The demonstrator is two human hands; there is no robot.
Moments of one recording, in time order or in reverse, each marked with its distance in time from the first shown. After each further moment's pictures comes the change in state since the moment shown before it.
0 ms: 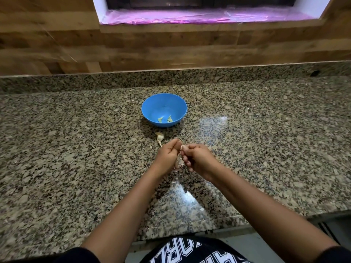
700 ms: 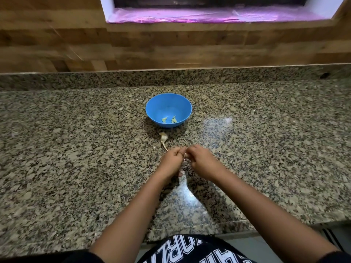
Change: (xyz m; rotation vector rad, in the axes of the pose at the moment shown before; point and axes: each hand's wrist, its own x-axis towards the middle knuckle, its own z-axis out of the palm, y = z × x) left_hand 0.005 -0.005 0.009 0.096 0.030 -0.235; right_hand 0.012 0.009 -0.007 -1.067 0.059 -0.307
